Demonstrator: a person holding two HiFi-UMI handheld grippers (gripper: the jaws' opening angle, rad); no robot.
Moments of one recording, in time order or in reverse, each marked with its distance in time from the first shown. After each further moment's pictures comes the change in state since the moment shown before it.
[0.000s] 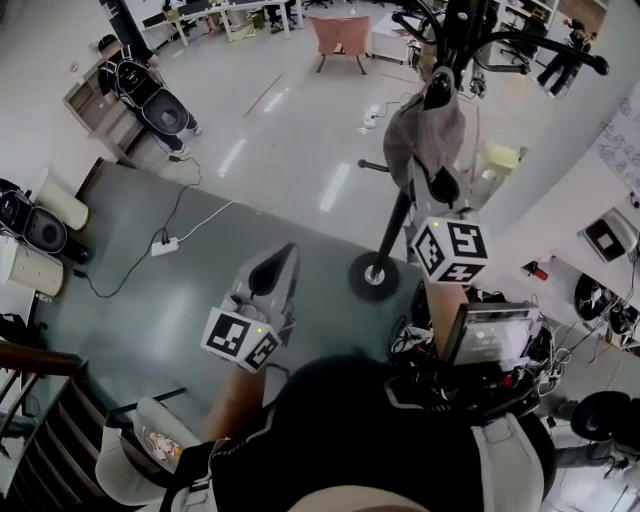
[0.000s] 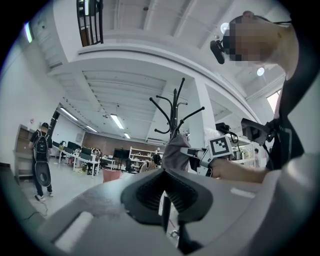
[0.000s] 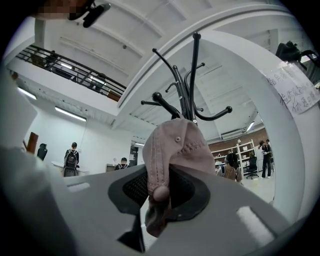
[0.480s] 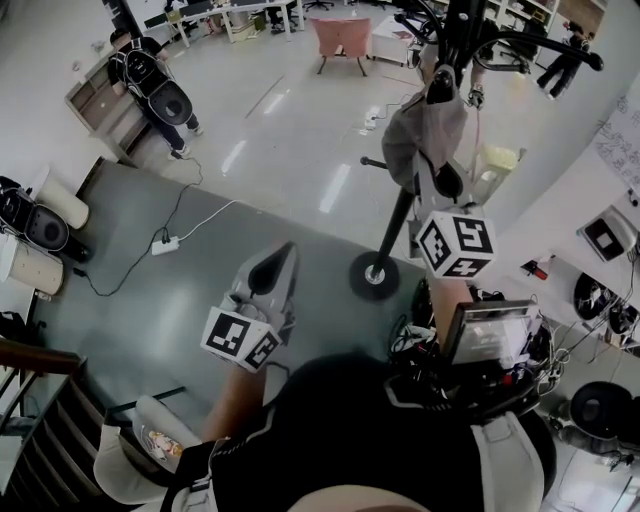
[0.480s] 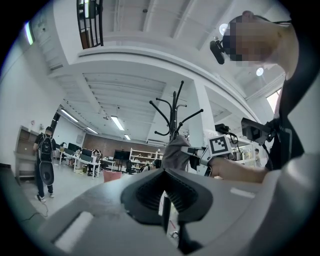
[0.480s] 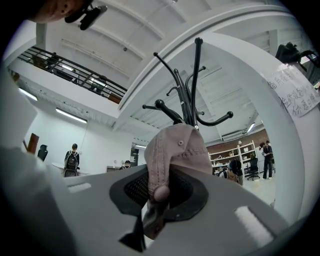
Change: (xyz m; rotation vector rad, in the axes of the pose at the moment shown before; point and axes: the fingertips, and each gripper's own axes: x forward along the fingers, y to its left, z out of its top) left arm -0.013 -0.003 0.004 0.003 -0.017 0.003; right arm -0.006 0.004 0.013 0.001 -0.022 0.007
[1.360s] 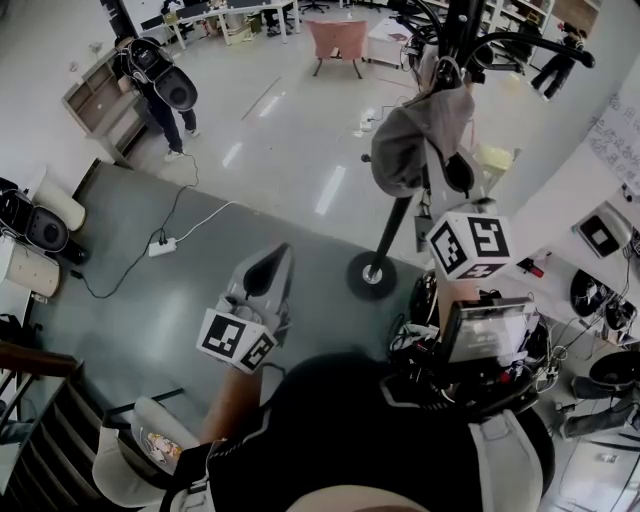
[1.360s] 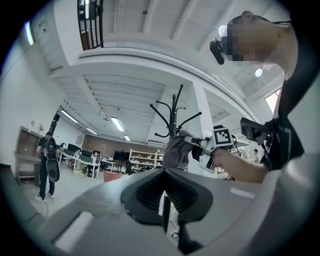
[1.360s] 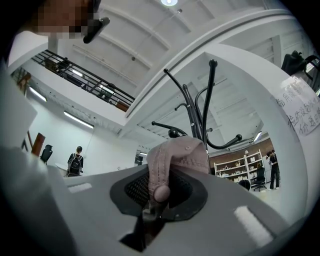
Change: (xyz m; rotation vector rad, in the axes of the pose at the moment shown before) left arm -0.023 0.003 0.005 0.004 -0.011 -0.006; right arm -0.016 0.027 0.055 -0.043 -0.106 0.062
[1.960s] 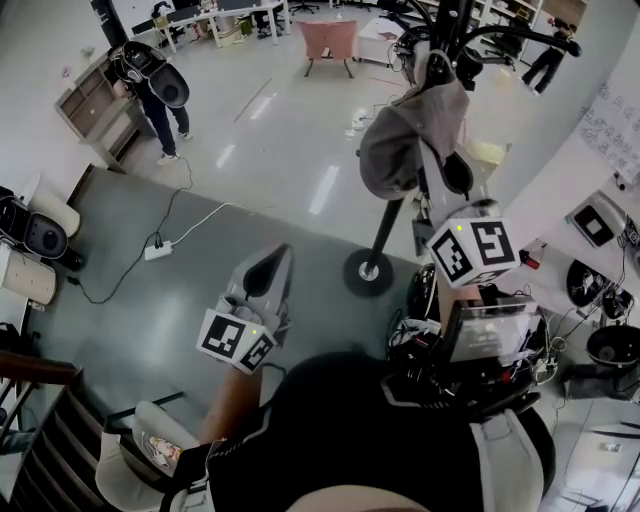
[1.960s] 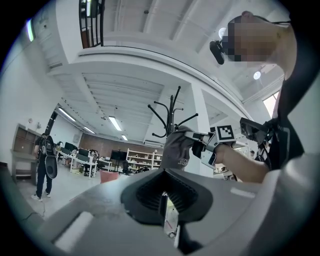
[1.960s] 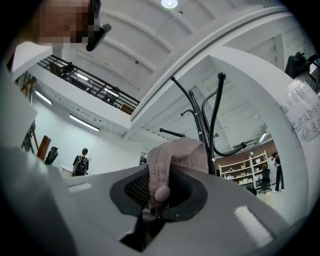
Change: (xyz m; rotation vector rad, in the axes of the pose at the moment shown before) left arm -0.010 -0.009 -0.002 -0.009 -0.001 -0.034; right arm -0.020 0.025 0.025 -0.003 -0.022 0.052
